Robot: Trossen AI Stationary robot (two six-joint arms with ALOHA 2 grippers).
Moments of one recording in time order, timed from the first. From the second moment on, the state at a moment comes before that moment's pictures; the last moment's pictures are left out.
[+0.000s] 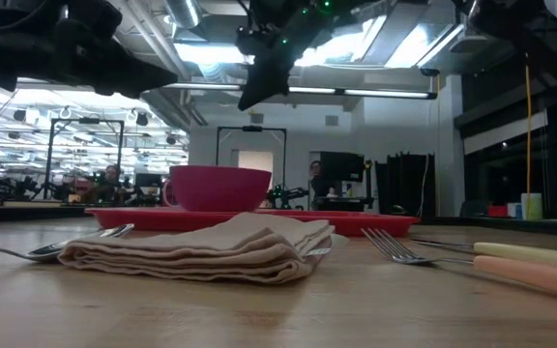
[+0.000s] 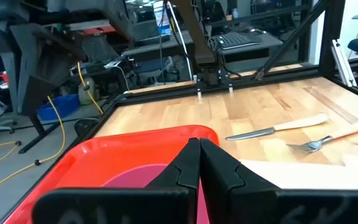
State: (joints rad) left arm 0.12 0.65 0.15 0.44 0.00 0.18; right arm -0.34 2.18 2.23 -0.89 -0.06 -0.17
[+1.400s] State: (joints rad) left arm -0.08 1.21 0.70 -0.09 -0.22 0.05; right arm -0.25 1.55 0.72 0.45 0.11 -0.10
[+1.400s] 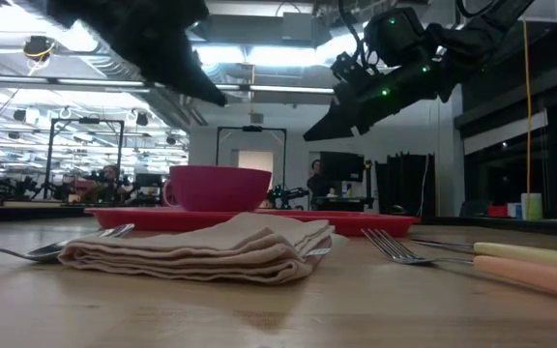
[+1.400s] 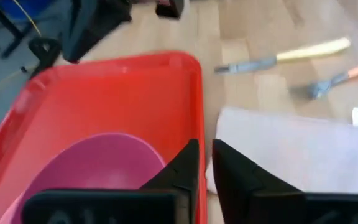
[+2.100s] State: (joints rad) left arm -0.02 1.46 0.90 -0.52 -0.27 -0.01; right arm -0.25 1.55 0.72 0.43 0.10 -0.11
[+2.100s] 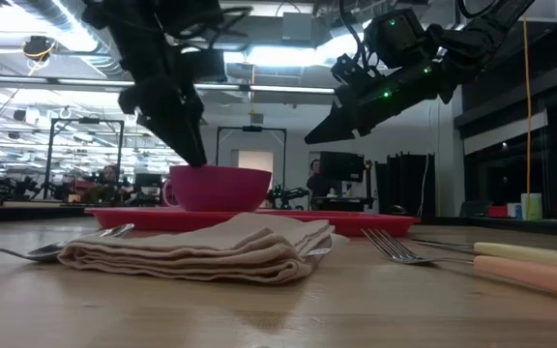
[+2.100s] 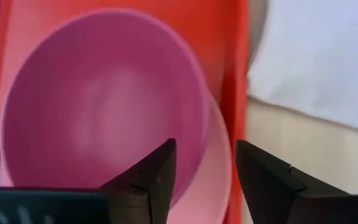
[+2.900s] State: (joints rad) left arm 0.02 1.49 0.90 -0.64 -0.27 0.03; right arm -0.25 1.55 0.72 0.43 0.10 -0.11
